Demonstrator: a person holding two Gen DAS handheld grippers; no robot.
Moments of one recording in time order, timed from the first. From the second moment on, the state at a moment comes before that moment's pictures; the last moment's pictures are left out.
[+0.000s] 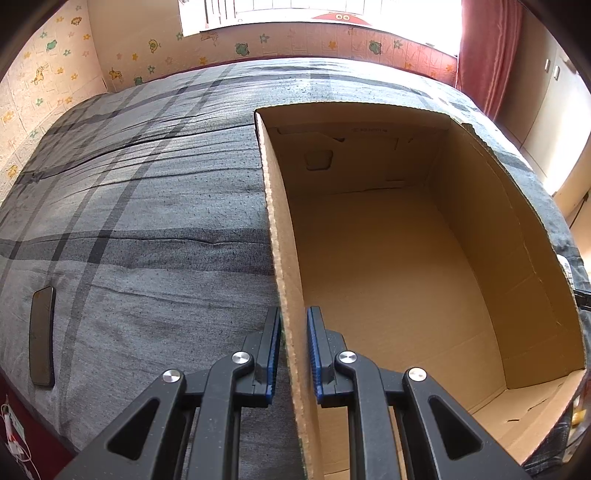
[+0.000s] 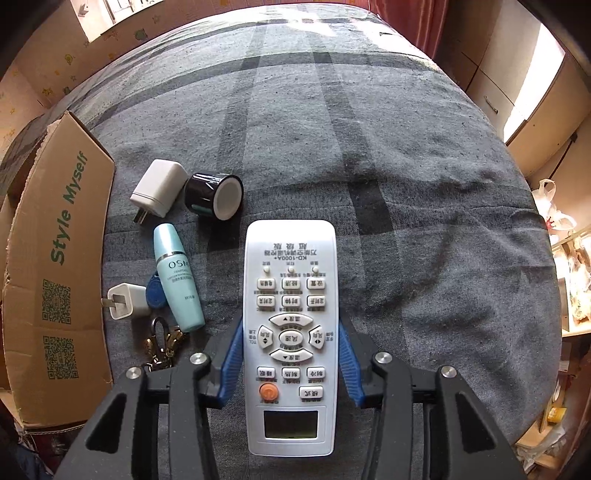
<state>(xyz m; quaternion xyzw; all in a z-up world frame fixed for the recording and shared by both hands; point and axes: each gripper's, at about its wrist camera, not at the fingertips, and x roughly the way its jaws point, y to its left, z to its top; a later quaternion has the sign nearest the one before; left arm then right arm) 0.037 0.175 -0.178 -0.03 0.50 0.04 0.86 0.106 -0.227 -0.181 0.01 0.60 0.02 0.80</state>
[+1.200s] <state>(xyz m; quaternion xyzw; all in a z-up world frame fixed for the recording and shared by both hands) 0.038 0.175 -0.177 -0.03 0.50 0.04 0.86 0.122 -0.018 -0.073 -0.09 0.55 0.19 0.81</state>
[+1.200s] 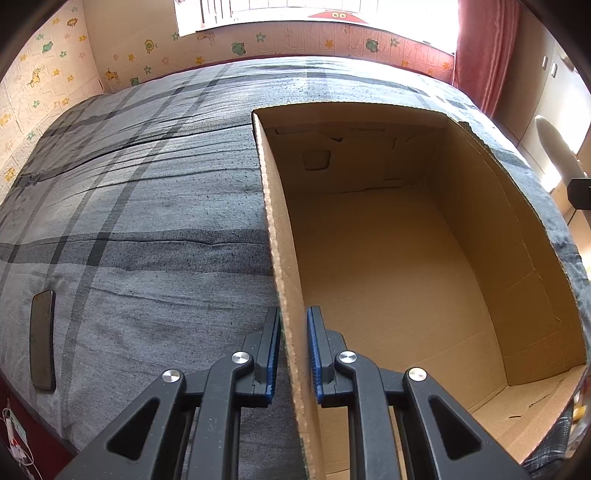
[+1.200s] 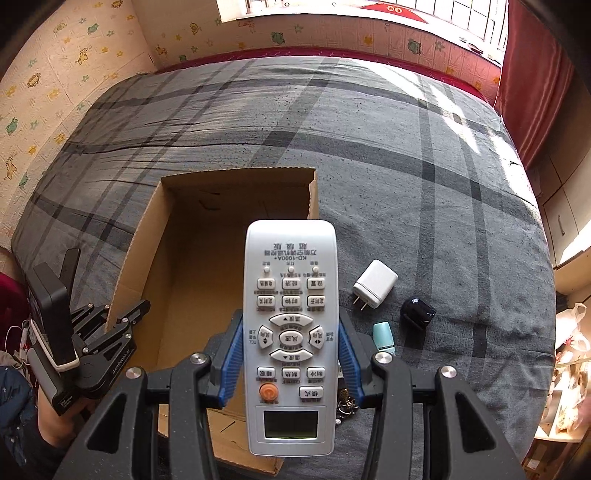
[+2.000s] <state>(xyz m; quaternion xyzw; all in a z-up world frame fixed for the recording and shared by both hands) 0.039 0.177 -0.178 -0.04 0.50 0.04 0.86 0.146 0.076 -0.169 -0.11 0.63 0.23 0.74</state>
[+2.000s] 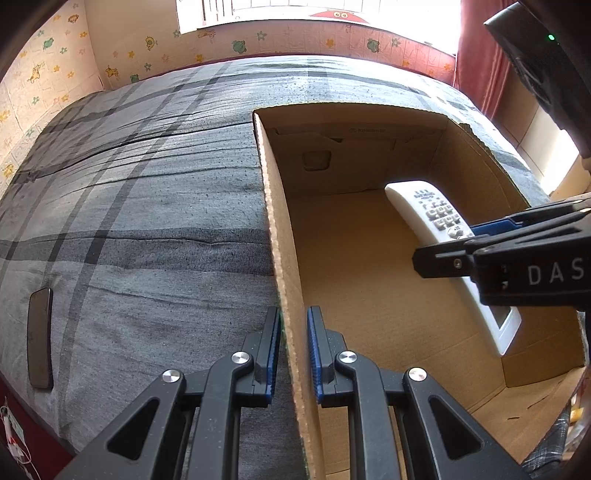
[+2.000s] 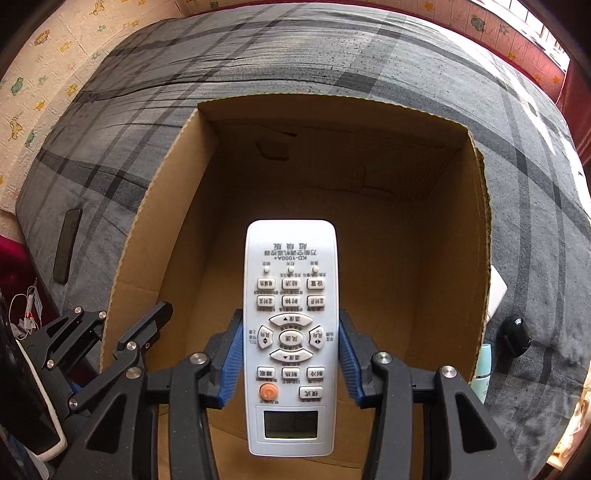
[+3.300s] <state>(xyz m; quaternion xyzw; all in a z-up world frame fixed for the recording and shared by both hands) 0.041 0.179 -0.180 -0.04 0.51 0.04 0.86 0.134 0.068 -0.144 -0.12 0.60 0.20 0.77</state>
